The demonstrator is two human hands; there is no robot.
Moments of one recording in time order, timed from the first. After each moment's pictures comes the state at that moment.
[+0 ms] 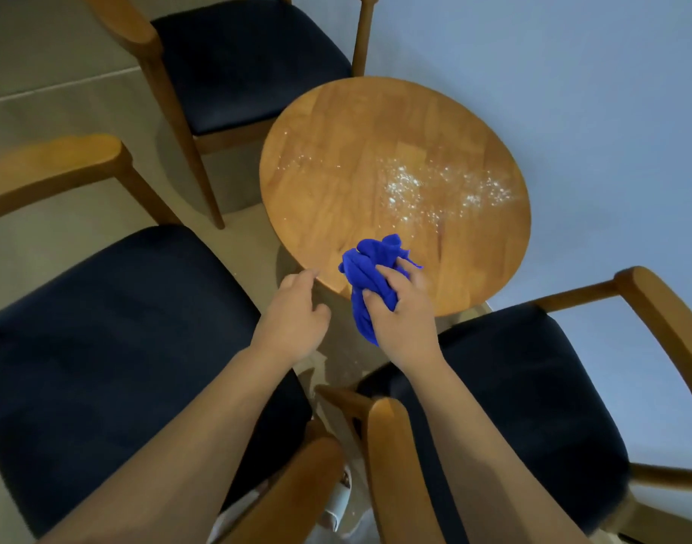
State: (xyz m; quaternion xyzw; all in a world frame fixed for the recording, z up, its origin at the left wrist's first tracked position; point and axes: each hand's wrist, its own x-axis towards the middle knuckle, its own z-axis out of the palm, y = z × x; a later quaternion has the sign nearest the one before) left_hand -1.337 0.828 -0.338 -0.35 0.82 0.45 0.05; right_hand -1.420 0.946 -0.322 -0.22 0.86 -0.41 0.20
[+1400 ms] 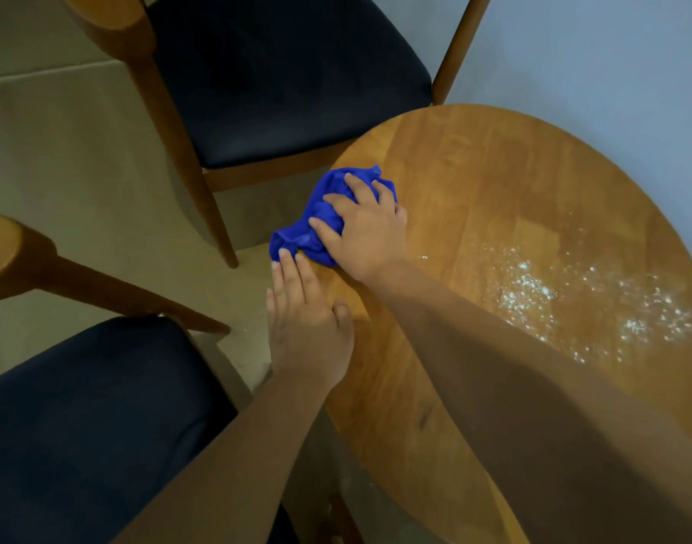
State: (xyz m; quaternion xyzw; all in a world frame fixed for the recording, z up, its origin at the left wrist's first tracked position) left_hand -1.496 0.643 -0.490 -0.46 0.84 0.29 -0.01; right_hand -1.629 0.625 -0.485 -0.44 0.89 -0.08 0.08
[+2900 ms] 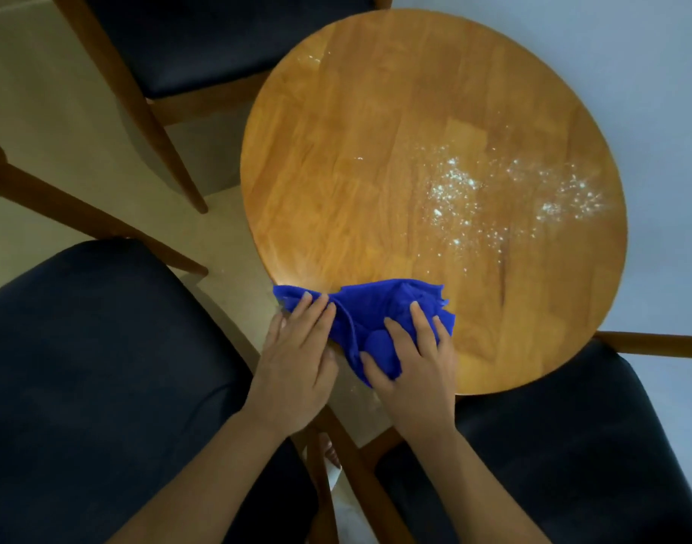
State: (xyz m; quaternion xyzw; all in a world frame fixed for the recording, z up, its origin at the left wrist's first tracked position) left_hand -1.393 0.761 -0.483 -0.21 0.93 0.29 0.03; right_hand -1.481 0.897 -0.480 -0.28 0.95 -0.12 0.09
